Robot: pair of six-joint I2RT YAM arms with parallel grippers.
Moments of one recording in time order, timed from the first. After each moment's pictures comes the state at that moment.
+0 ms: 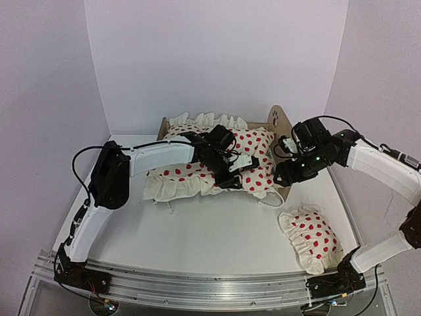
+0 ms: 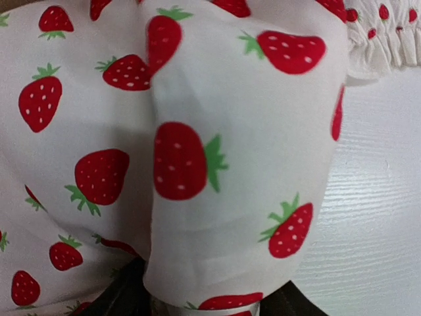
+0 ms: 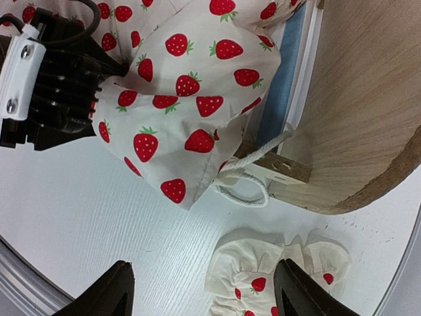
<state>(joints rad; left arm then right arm) -0.89 2.39 2.15 -0.64 0.29 0.63 0.55 1.38 1.22 -0.86 0.02 0.17</state>
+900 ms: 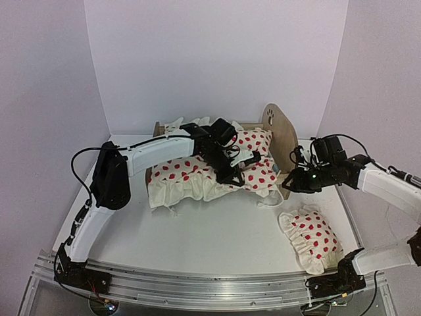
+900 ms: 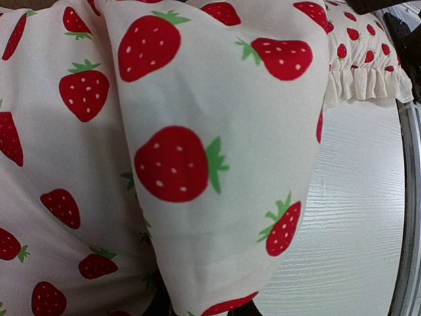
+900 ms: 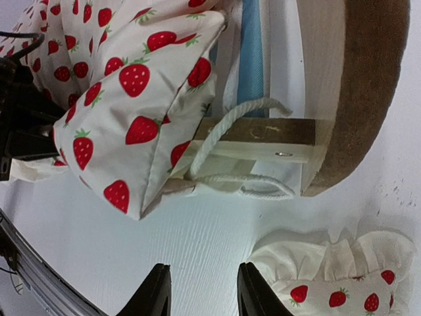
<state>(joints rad) -0.90 2.40 2.30 -0.84 0.41 0.46 0.40 1.20 0.89 -0.55 -0.21 0.35</state>
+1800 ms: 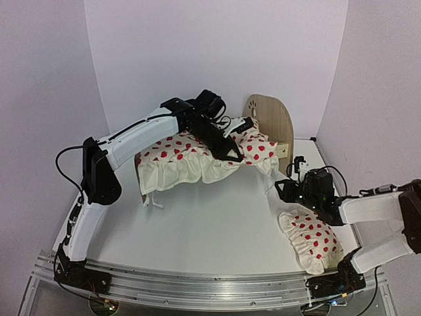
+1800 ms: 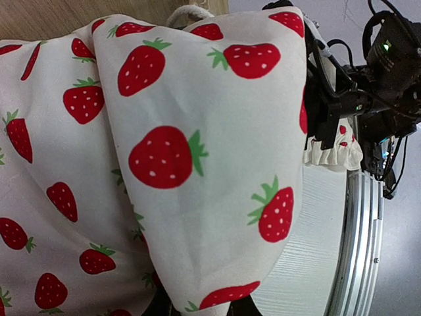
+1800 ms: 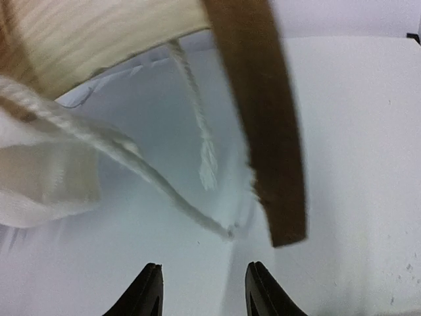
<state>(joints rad) -0.85 2.32 2.45 -0.94 0.51 0.23 0.47 1.30 0.43 0.42 0.05 0.42</state>
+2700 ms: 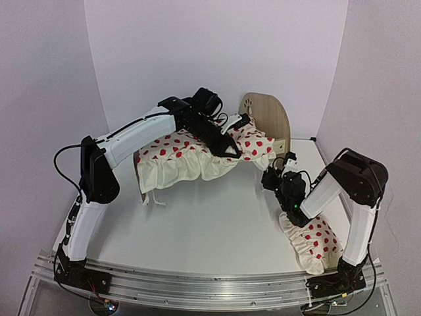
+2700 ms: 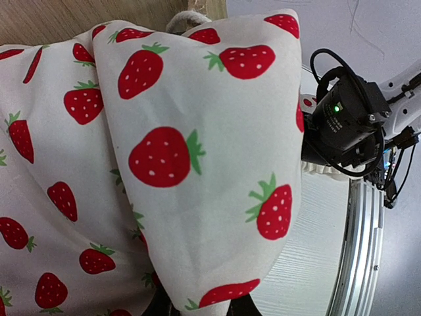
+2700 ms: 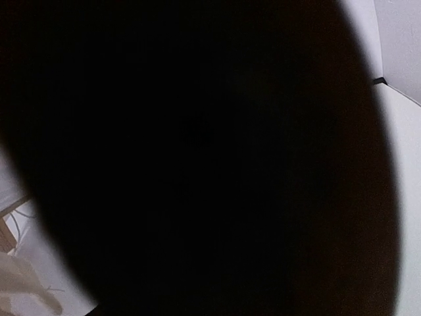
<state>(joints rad) -0.83 2.31 2.43 -0.91 0.52 0.20 0.56 1.95 0.60 1.21 0.46 0.45</state>
